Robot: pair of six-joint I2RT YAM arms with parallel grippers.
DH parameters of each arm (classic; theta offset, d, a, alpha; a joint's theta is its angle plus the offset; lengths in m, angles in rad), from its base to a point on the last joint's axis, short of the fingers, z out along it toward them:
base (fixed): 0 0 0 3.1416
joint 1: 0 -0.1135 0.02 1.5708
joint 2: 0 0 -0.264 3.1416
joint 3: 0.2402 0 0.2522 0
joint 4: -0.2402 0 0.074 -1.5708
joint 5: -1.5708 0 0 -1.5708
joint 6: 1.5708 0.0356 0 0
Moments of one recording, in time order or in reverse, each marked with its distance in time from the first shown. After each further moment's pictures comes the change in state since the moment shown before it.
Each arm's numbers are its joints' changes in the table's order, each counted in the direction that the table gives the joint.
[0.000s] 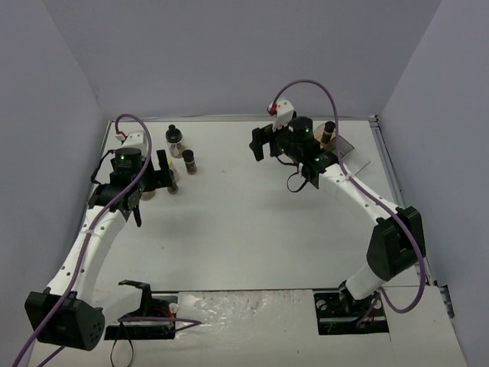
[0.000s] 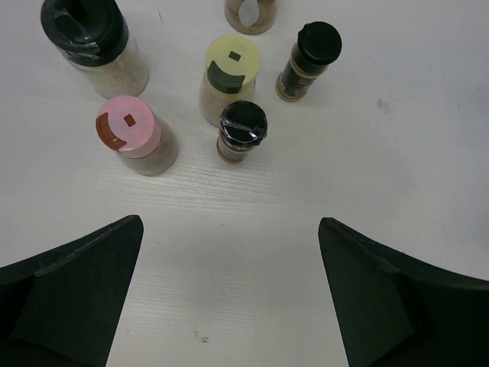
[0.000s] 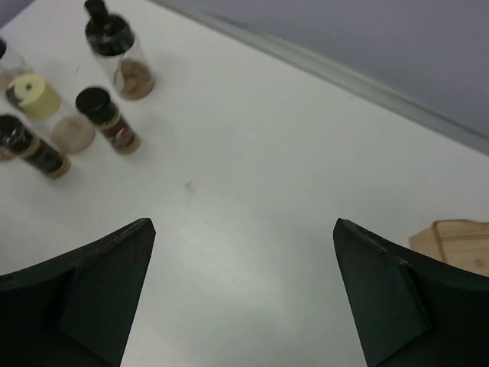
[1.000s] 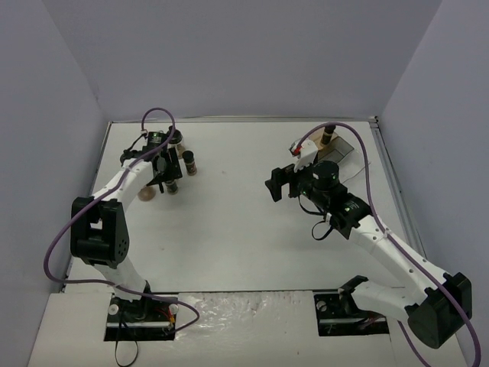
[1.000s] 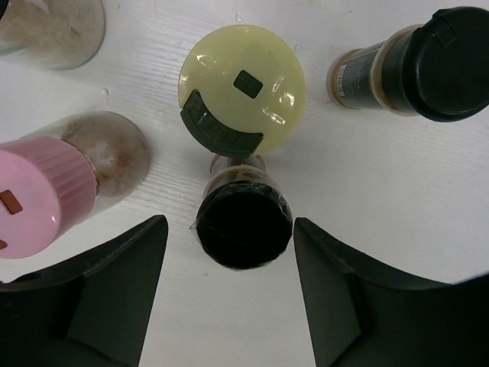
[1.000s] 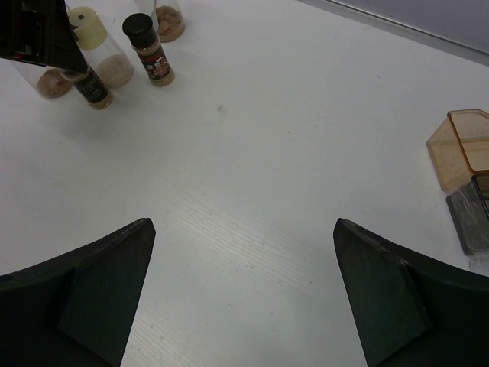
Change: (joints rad) left arm -0.008 0.605 0.242 -0.021 0.035 -0.141; right arm -0.101 -0.499 -0.450 -0.084 -0.052 0.079
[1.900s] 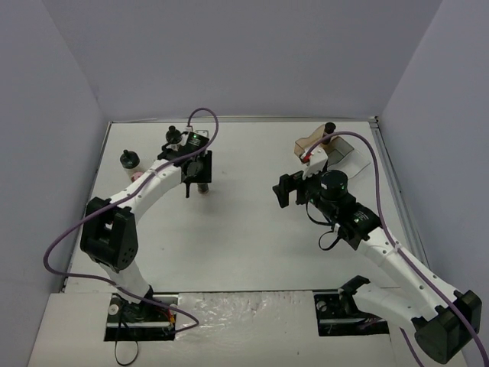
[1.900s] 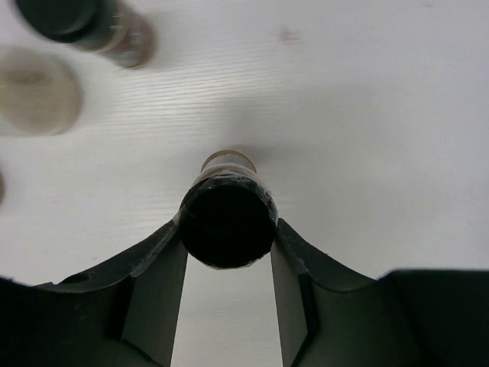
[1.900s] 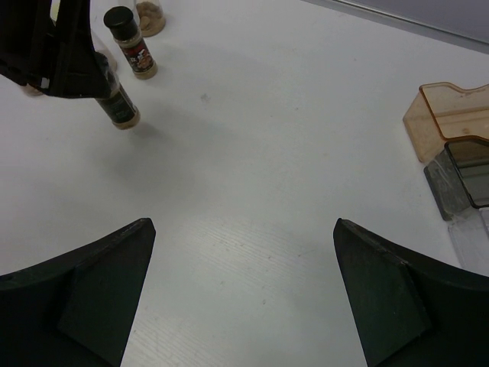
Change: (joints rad) left arm 0.304 0.007 0.104 -0.059 -0.003 0.033; right arm 0.000 -0.128 -0.069 -0.052 -0.059 0.015
